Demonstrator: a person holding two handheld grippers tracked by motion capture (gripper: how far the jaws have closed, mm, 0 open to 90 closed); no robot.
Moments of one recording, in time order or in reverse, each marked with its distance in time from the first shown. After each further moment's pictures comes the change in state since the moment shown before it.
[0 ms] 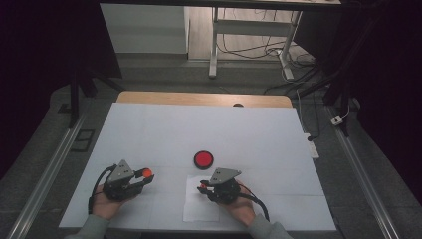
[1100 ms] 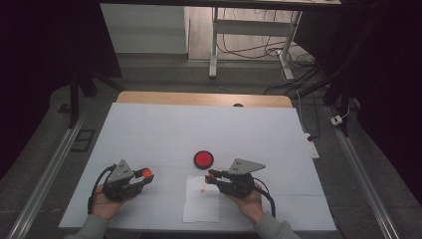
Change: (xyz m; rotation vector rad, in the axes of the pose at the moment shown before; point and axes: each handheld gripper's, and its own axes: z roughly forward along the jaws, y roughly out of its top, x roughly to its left) left arm 0.000 0.000 -0.001 -0.003 -0.003 0.003; right arm -0.018 0.009 -0.045 -0.220 0.008 0.138
